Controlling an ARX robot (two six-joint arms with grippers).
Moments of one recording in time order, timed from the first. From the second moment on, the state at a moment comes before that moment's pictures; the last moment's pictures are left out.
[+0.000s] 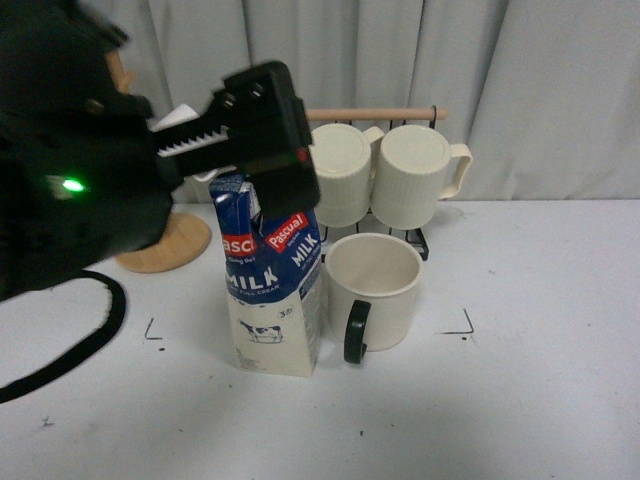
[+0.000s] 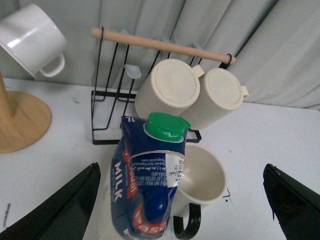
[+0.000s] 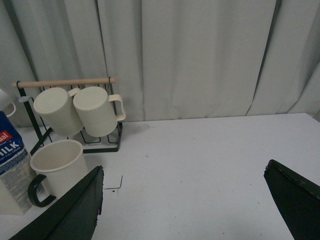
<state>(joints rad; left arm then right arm) -0.47 1.49 0.57 0.67 -0.18 -0.38 0.00 0.00 0.01 0.00 0.00 0.00</state>
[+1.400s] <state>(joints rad) 0.00 0.29 0.01 0.29 0.00 -0.01 0.00 0.00 0.01 0.00 0.00 0.00</state>
